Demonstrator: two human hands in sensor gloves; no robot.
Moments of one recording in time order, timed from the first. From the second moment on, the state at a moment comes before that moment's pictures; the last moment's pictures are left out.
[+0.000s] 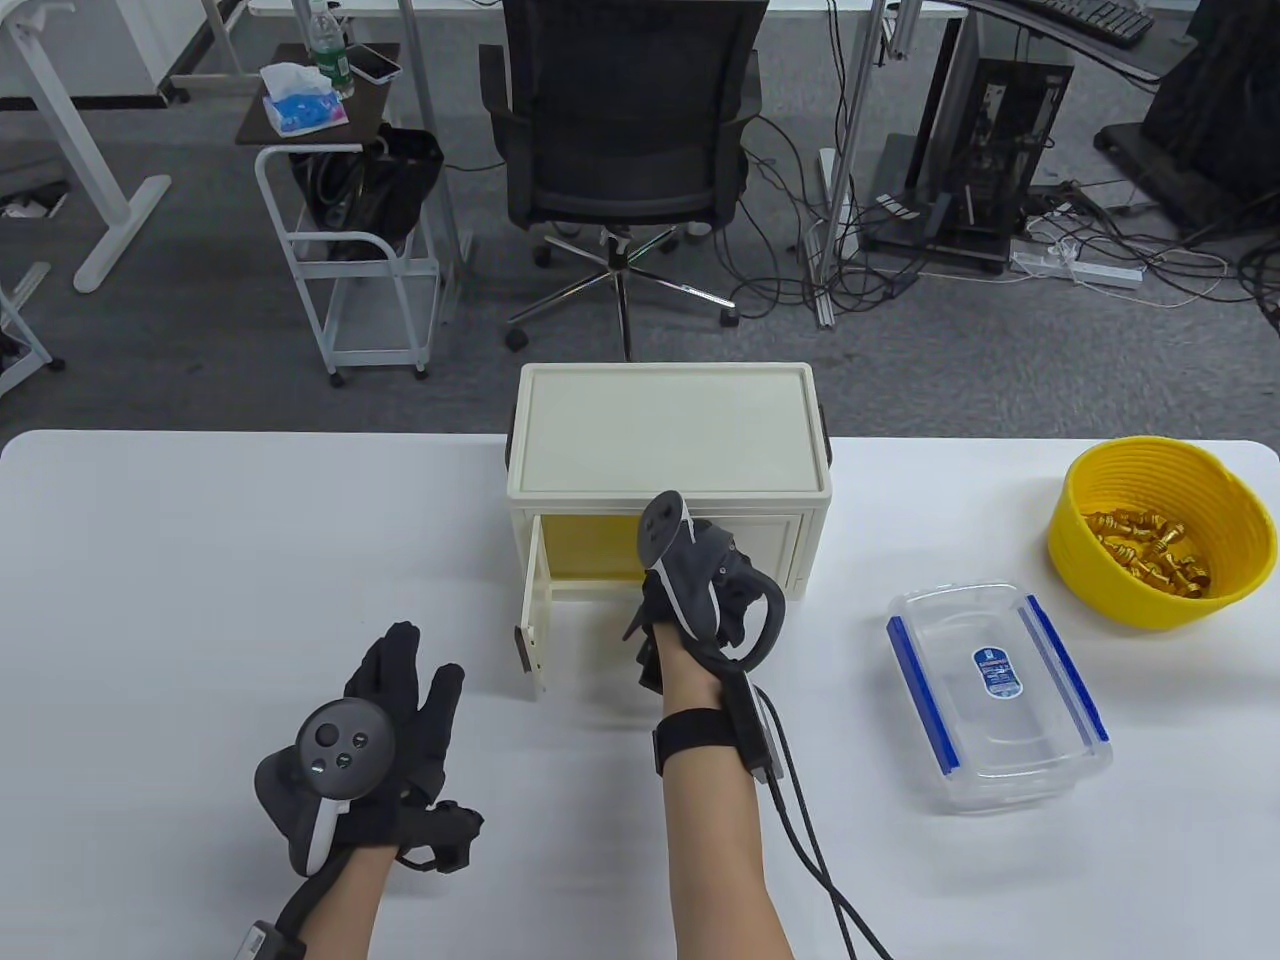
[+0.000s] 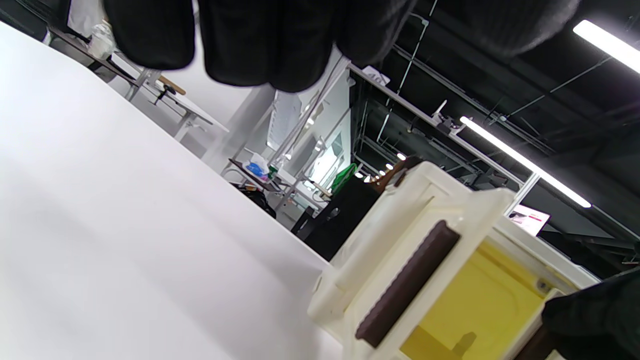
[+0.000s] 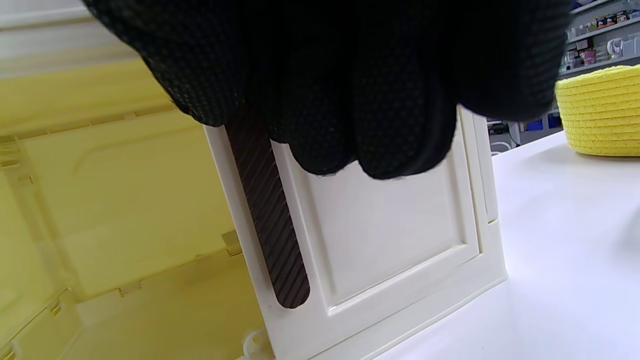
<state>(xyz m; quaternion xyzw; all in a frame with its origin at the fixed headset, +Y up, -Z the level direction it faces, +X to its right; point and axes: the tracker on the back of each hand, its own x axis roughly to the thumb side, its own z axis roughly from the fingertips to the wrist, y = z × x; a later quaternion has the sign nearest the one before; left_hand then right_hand) -0.255 -0.701 -0.281 0.12 0.08 0.31 0.94 0.030 -0.677 -0.437 -0.22 -0.10 0.97 0.09</state>
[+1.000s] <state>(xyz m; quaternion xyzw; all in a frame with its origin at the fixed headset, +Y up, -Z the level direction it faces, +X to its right) -0.260 -0.698 -0.279 0.13 0.07 0.33 0.93 0.137 -0.682 -0.351 -0.10 -0.04 0.98 0.19</state>
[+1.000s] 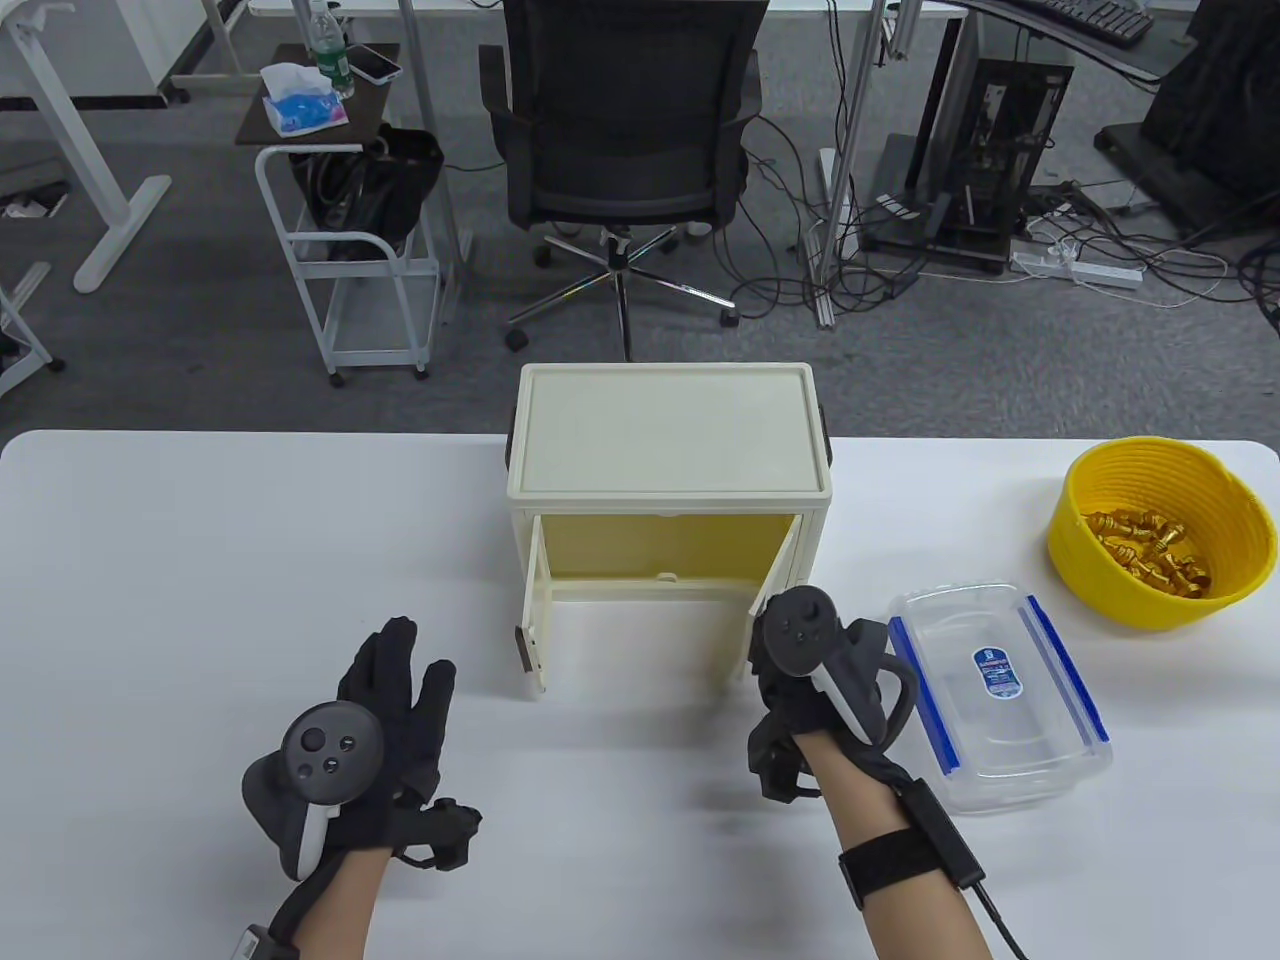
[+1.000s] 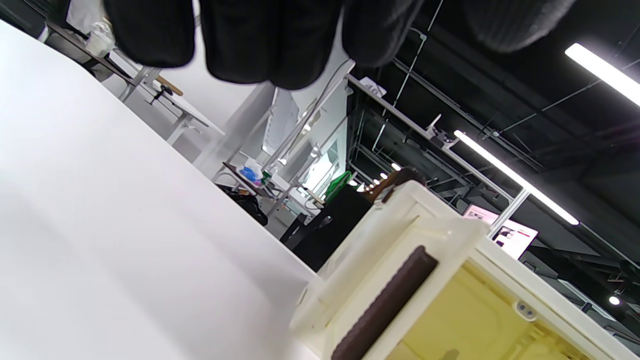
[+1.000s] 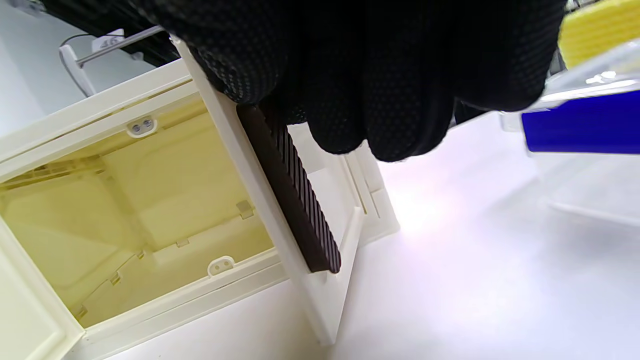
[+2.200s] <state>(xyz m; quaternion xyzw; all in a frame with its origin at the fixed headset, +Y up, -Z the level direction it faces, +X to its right) -0.258 -0.697 -0.279 0.12 0.07 0.32 0.94 0.203 -0.685 -0.349 -0.14 0.01 0.94 0.30</state>
